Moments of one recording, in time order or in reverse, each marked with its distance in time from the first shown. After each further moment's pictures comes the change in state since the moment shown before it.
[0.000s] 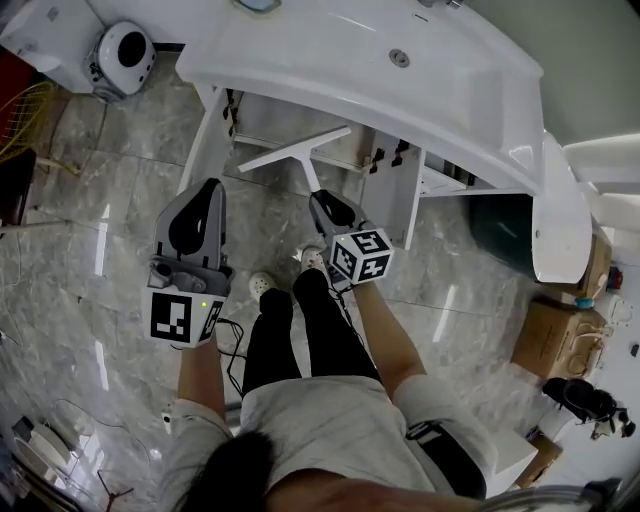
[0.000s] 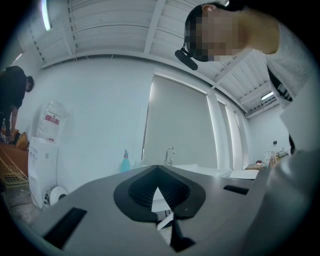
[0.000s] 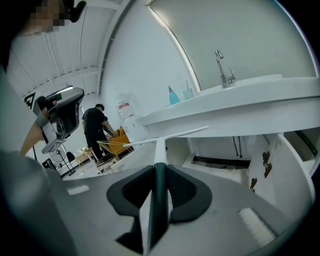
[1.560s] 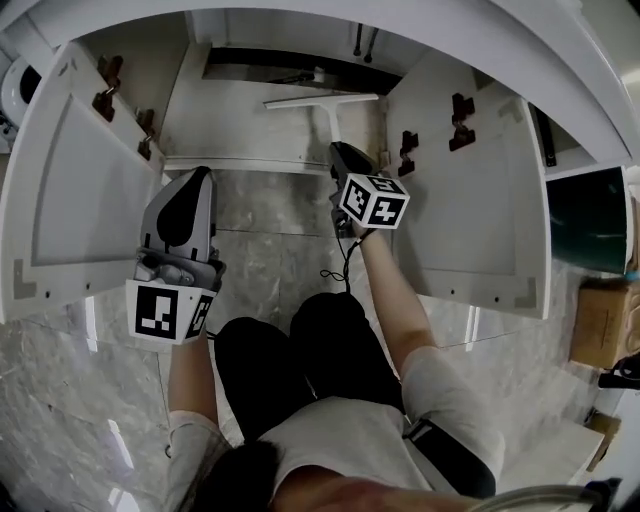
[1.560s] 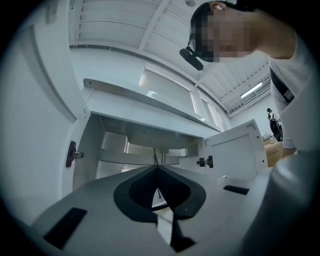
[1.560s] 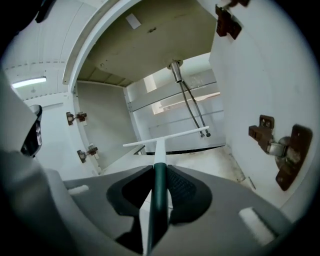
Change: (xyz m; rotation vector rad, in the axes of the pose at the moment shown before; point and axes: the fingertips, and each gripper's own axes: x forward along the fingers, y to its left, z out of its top) left arm 0.124 0.014 -0.420 0.033 -0.104 -0.188; right arm 0.225 -0.354 -0.197 0.065 -0.207 -0.308
